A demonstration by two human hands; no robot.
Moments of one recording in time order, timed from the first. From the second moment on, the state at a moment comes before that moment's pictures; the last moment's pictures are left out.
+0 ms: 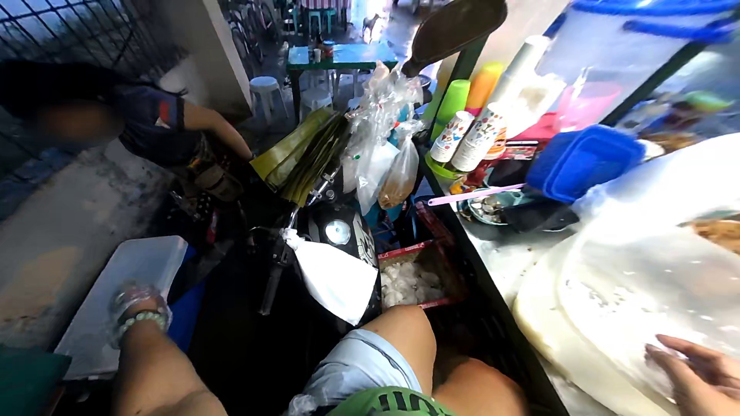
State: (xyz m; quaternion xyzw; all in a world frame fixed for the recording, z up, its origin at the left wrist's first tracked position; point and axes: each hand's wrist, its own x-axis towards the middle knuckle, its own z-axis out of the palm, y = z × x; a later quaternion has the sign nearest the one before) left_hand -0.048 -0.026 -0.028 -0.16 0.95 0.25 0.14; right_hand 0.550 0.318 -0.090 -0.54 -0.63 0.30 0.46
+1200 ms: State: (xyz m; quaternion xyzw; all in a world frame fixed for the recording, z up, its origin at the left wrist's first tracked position) left_hand 0.286 0.185 -0.090 0.62 0.45 0.53 0.36; right_hand 0.473 0.223 -0.108 -0.33 -0.63 0.39 0.59
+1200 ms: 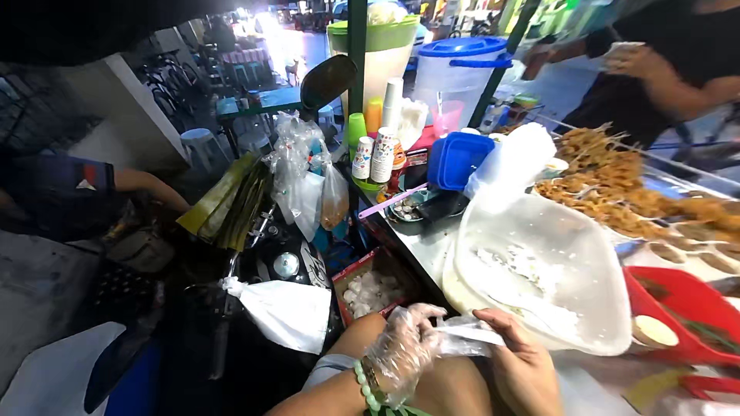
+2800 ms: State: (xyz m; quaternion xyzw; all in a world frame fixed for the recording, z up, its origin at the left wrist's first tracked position) left_hand 0.366 0.347 -0.079 0.75 0.53 0.37 0.14; right_hand 0.566 0.360 -0.009 -0.69 -0.66 0.11 -0.27
